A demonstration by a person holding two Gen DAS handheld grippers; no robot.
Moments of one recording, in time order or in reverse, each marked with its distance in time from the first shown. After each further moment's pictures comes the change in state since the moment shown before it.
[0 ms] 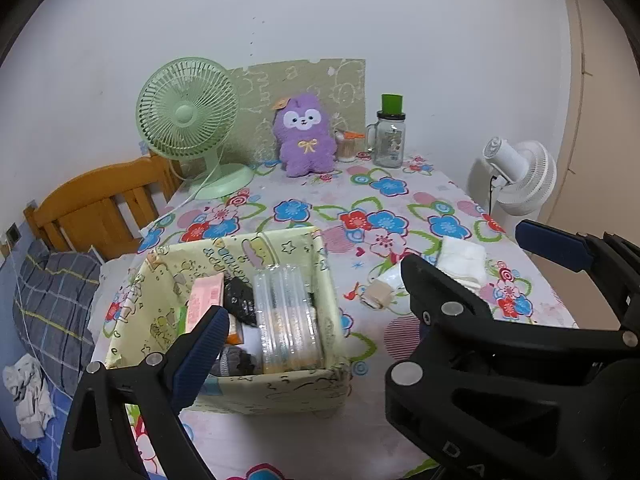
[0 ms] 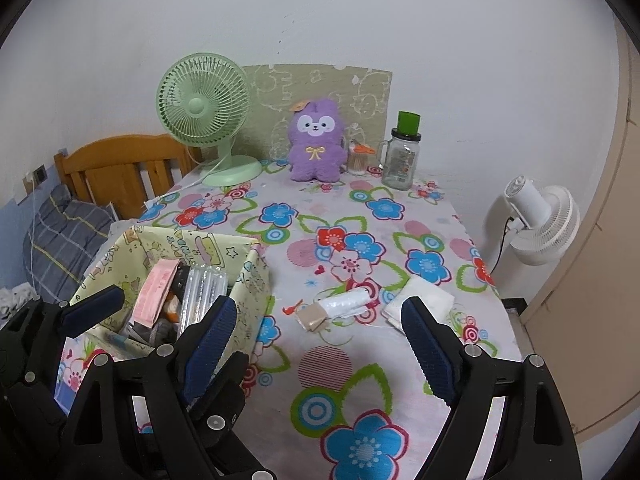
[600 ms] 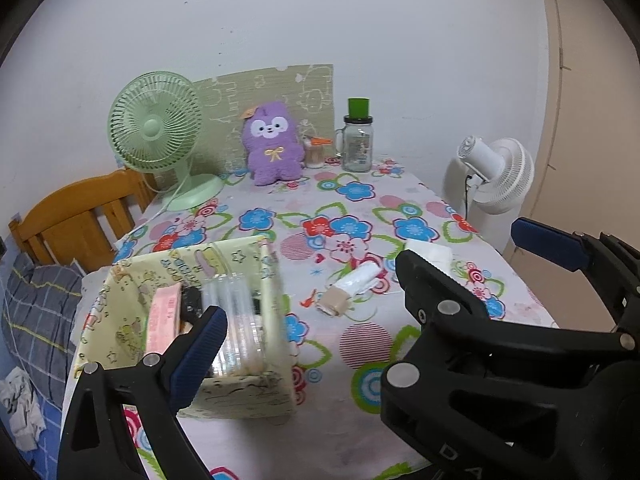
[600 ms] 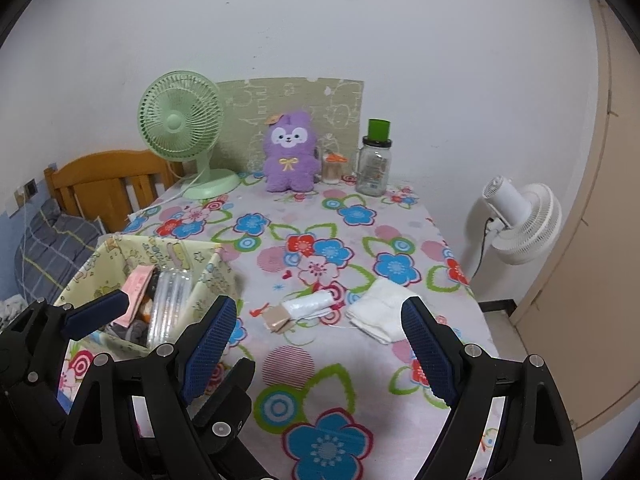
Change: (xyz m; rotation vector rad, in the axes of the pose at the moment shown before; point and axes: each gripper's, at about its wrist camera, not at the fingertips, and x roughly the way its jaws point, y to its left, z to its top) left arm 0.000 -0.038 0.001 0.035 -0.025 -0.058; right arm -0.013 -0.035 -0.011 0.036 -0.048 -0.046
